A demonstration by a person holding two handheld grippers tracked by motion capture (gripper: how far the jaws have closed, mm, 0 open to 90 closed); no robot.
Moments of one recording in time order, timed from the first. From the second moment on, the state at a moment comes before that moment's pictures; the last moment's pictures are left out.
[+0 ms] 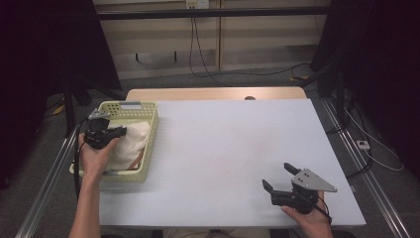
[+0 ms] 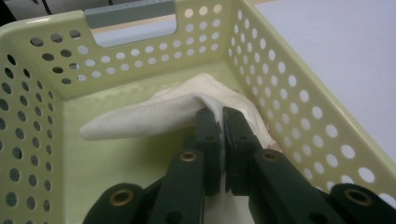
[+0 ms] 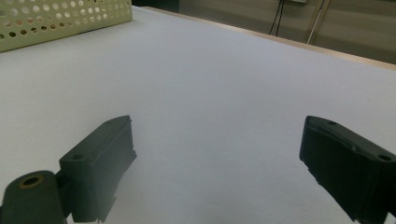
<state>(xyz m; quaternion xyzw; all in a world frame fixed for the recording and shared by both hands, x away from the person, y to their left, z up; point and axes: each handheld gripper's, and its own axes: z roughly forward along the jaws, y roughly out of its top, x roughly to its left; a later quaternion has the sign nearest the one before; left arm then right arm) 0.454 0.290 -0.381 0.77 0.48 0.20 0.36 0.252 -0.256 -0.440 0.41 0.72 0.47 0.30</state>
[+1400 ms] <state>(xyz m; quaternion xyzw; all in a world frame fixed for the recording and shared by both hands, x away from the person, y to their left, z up) 0.495 0.303 -0.410 0.79 0.56 0.15 0.20 0.257 -0.255 -0.441 0.42 0.72 0.47 0.29</state>
